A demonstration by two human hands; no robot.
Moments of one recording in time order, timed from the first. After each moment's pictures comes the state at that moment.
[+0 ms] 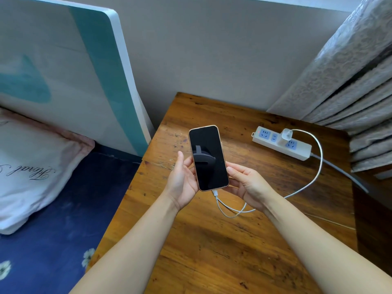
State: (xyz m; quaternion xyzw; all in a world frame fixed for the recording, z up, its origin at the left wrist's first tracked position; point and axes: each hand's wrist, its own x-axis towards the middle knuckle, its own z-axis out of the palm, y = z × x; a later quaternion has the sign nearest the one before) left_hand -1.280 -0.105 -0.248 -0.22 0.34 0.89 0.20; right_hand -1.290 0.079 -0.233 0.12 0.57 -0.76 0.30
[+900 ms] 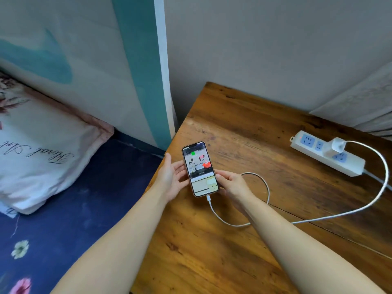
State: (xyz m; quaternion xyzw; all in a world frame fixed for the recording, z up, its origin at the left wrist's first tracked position) left_hand -1.305 -0.206 -0.300 -0.41 0.43 0.79 0.16; right_hand -1.319 -0.028 -0.316 0.17 0.66 -0.64 0.35
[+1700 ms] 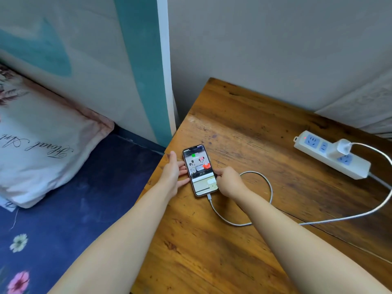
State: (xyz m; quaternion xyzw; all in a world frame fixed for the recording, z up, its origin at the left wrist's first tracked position) left_hand -1.320 -0.199 -0.318 -0.49 0.52 0.69 0.15; right_hand -1.343 -0.042 -0.324 0.01 0.86 -0.34 0.37
